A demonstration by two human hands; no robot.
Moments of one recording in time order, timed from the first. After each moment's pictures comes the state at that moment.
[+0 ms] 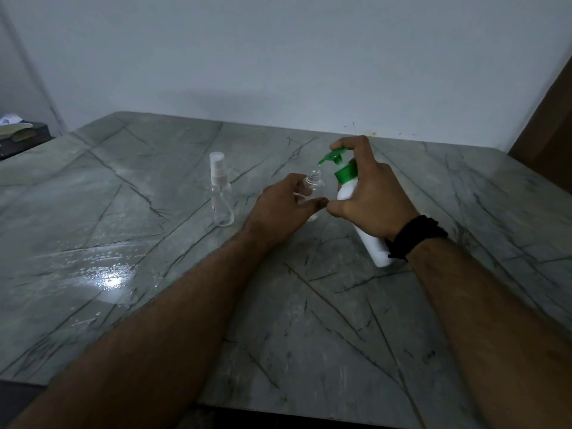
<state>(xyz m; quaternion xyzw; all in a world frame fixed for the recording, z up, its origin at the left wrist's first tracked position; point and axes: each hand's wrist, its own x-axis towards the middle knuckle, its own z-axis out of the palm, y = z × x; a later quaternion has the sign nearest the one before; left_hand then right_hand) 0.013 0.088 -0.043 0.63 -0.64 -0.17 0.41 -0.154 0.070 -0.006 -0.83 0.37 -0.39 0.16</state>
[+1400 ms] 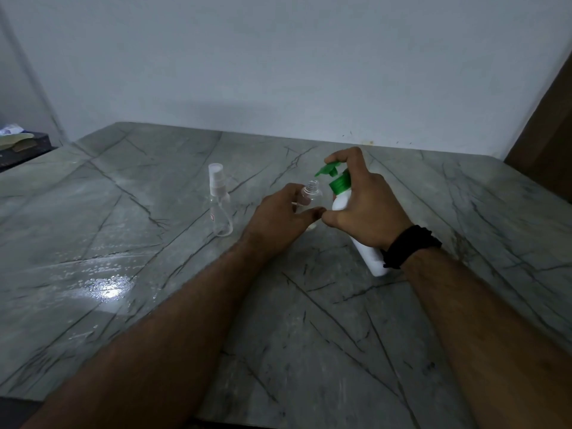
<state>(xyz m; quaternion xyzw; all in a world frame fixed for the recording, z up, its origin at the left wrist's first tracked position) 0.014 0.089 -0.043 0.63 -0.64 -0.17 0.41 -0.152 0.067 -0.008 -0.83 0.37 -0.39 0.15</state>
